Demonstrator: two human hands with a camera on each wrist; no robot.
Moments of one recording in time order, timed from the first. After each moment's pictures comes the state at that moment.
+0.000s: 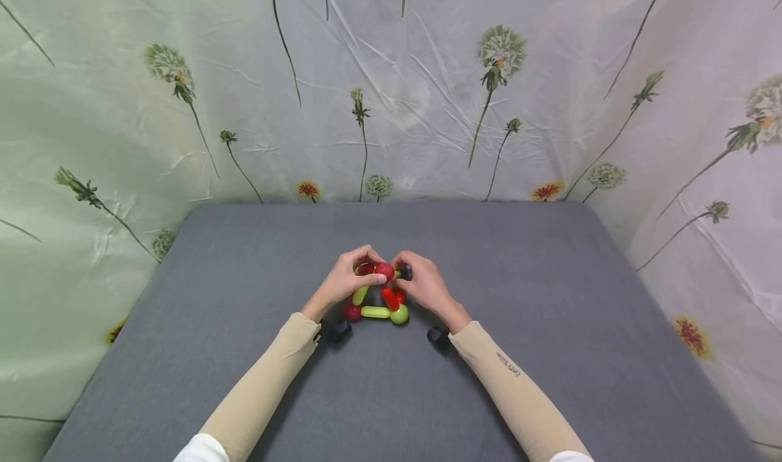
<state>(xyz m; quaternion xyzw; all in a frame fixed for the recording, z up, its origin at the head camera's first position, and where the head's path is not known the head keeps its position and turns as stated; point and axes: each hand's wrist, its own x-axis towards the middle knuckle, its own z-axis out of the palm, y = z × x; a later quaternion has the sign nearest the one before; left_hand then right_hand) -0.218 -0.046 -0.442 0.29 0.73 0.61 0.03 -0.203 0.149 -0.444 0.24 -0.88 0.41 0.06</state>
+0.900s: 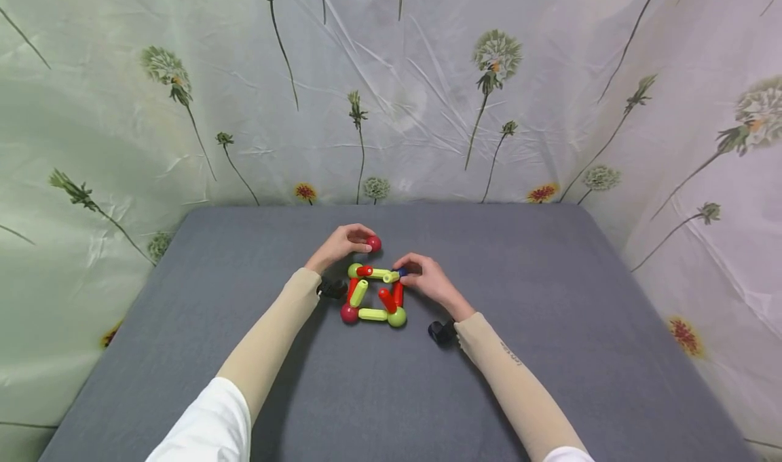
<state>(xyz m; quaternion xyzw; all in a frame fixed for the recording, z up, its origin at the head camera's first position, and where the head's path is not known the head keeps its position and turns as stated) -0.303 -0.061 -0.454 0.15 0.81 0.55 0.14 -0.217 0.167 -0.445 0.14 -0.82 0.54 -0.13</state>
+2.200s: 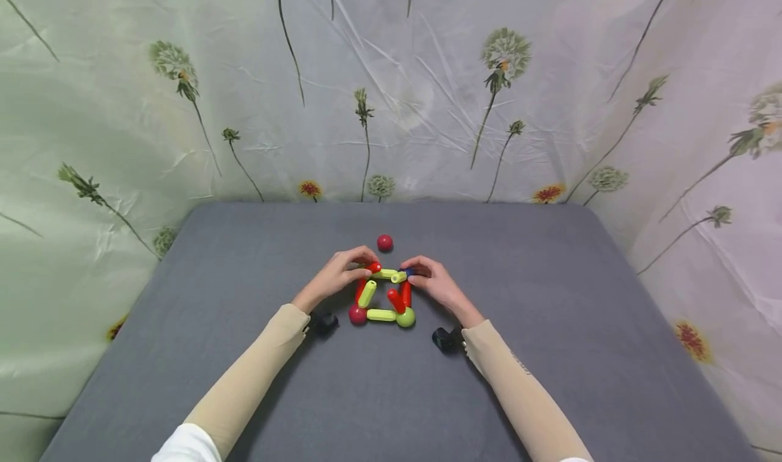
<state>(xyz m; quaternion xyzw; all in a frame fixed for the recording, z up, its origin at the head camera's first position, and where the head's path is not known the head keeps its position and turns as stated) -0.239 -0.070 -0.451 0.33 0.81 0.49 0.05 -0.212 0.175 -0.458 0.14 -0.79 0.59 -0.13</state>
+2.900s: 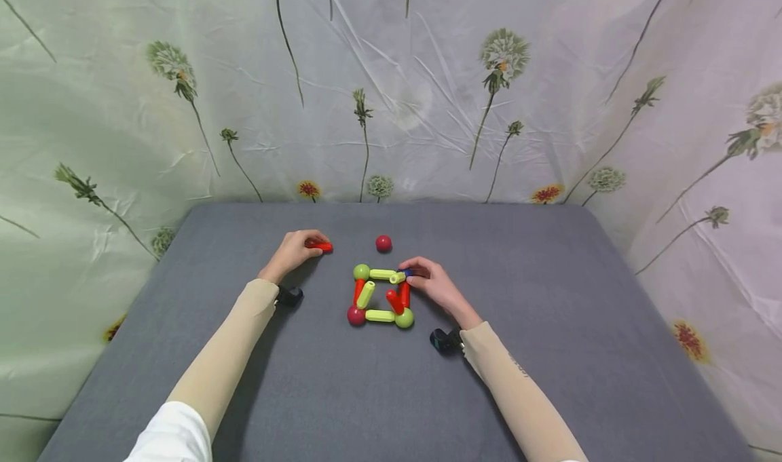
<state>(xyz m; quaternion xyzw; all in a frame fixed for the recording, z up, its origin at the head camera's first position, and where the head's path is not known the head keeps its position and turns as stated) -0.286 -0.147 -0.451 0.15 0.93 0.35 0.02 -0.211 0.174 -0.459 0.13 -0.79 0.58 -0.13</state>
